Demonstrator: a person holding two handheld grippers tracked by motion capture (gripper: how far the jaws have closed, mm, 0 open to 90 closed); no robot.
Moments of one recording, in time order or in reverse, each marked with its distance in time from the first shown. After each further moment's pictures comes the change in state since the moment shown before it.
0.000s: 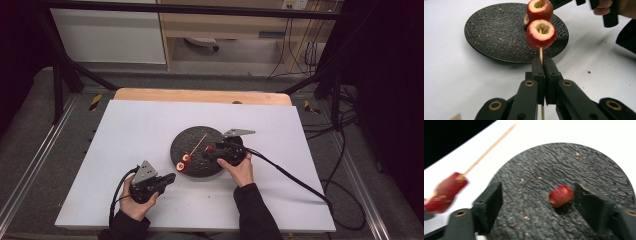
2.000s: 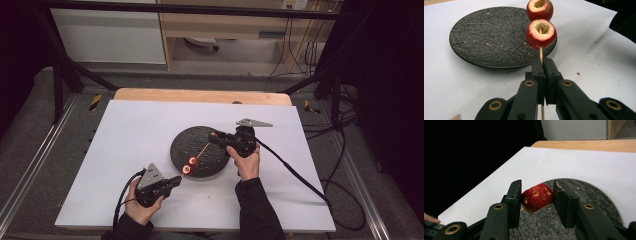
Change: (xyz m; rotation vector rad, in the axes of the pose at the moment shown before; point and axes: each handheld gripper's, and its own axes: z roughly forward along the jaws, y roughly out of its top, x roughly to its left) left arm -0.016 0.002 0.004 -0.015 -0.027 0.043; right arm -0.004 0.030 -0.038 -0.192 0.087 0.084
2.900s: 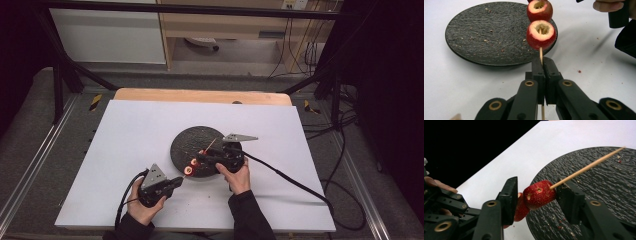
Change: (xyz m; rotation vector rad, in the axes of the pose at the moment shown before) left arm -0.003 -0.001 0.007 0.027 0.004 0.002; right arm 0.022 -0.043 0.020 0.094 0.095 -0.002
